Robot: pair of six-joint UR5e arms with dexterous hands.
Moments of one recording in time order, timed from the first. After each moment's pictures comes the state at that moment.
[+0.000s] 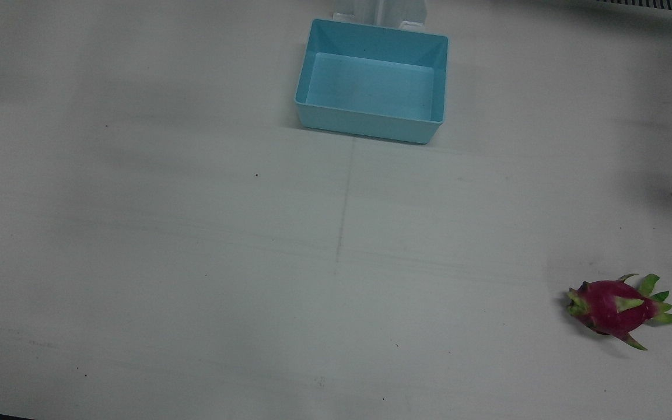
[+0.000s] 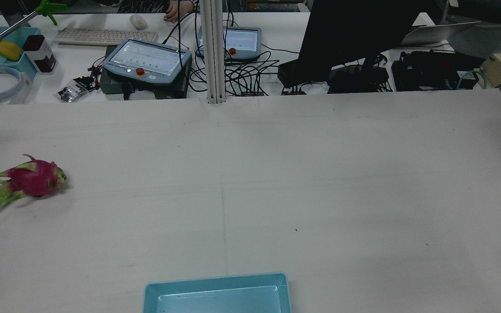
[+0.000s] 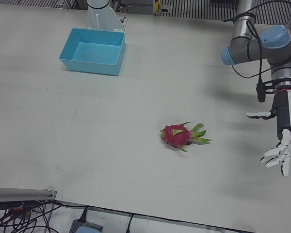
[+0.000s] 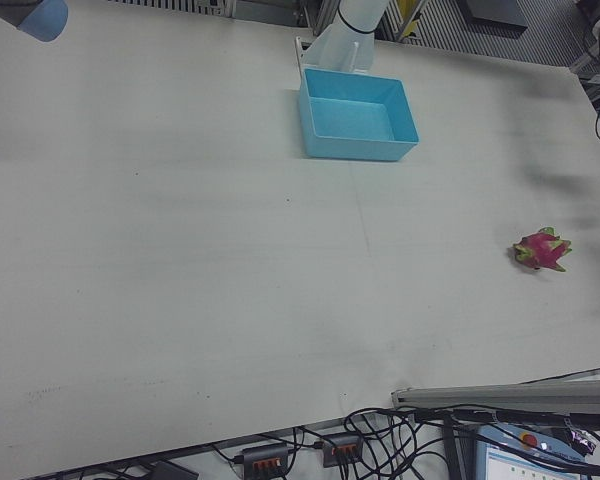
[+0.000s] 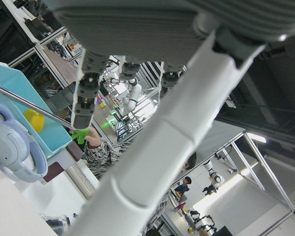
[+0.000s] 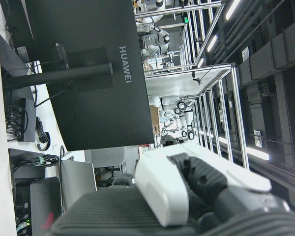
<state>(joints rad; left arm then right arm) -1.33 -1.57 -1.65 -0.06 1.45 0.76 1.50 -1.64 1.72 -3.23 -1.56 0.16</state>
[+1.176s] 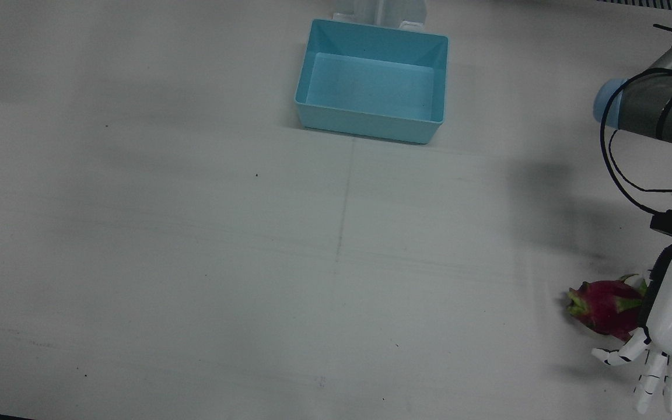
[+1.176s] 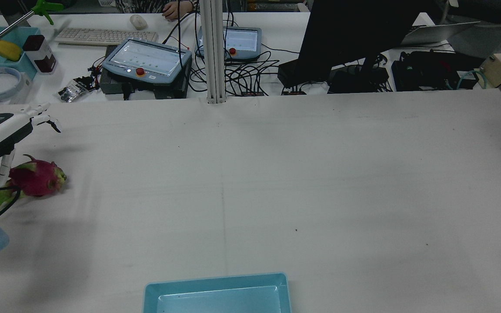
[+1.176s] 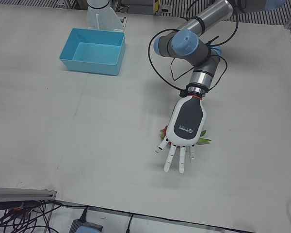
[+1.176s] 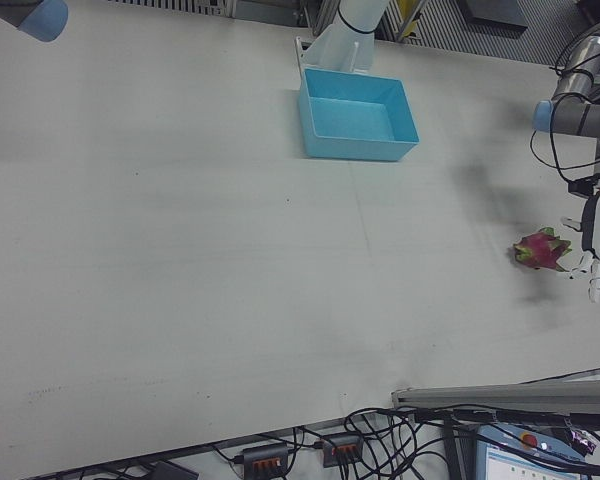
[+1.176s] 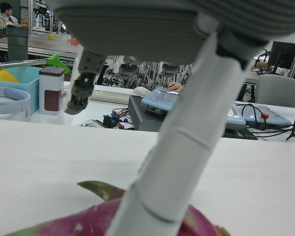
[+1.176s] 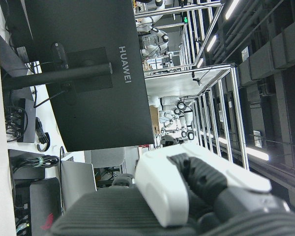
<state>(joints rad) -0.95 -1.89 -1.66 0.53 1.36 1.40 1.50 -1.64 1.72 -3.23 -1.56 0.16</state>
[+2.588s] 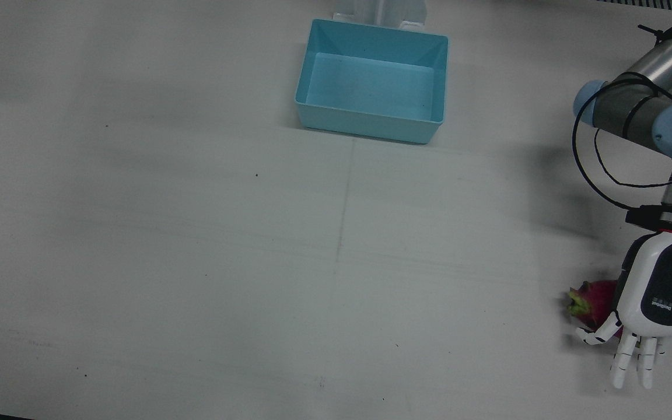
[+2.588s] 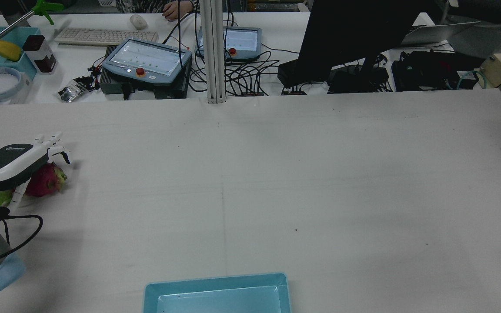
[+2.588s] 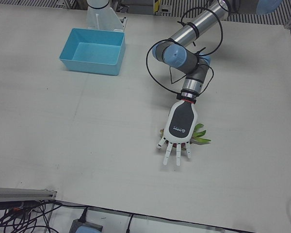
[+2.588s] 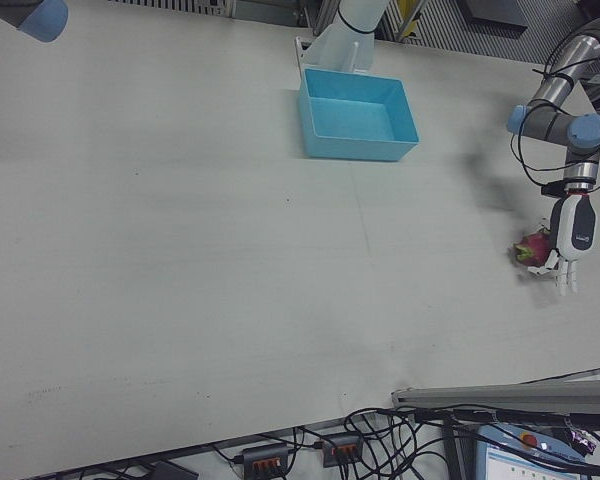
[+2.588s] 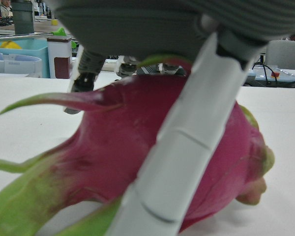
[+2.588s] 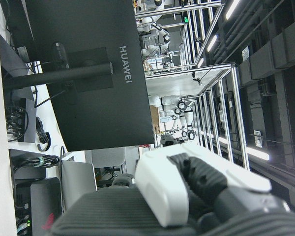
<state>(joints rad) -0.84 -1.84 -1.62 0.50 1.26 1.42 1.50 -1.64 1.72 -3.23 -1.56 0.16</state>
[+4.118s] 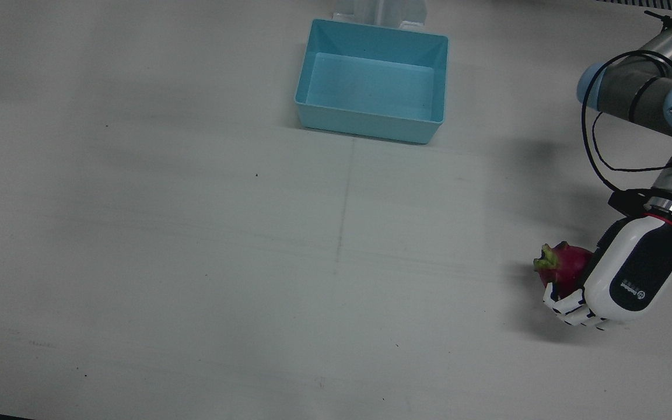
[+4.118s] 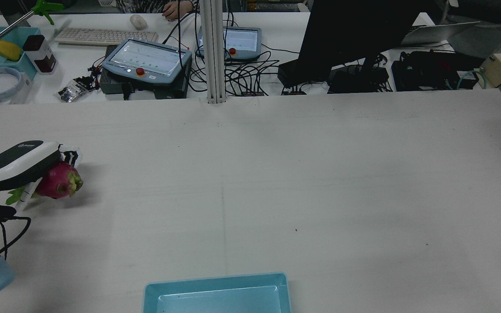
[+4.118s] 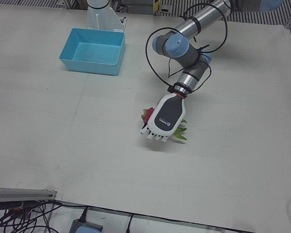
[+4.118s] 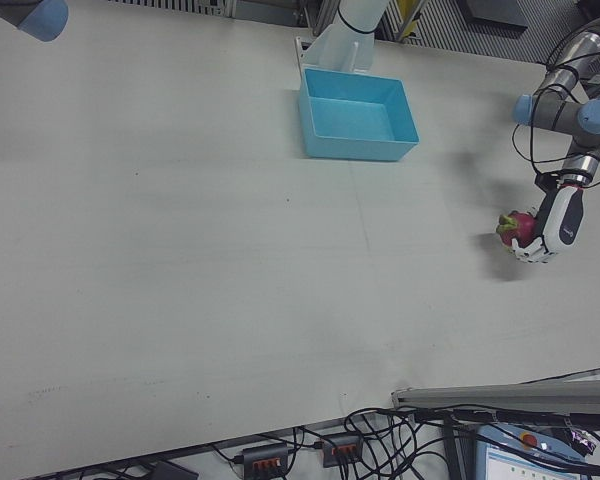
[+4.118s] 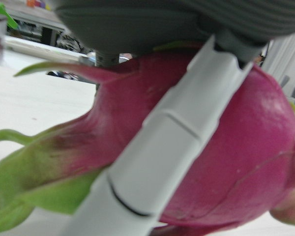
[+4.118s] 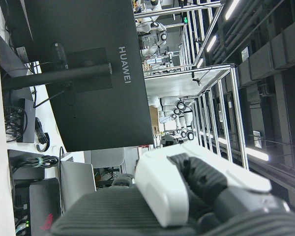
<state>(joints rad) -0.86 -1.85 -1.71 0.38 1.49 1.27 1.50 -1.64 1.73 -3.23 -1.56 0.16</state>
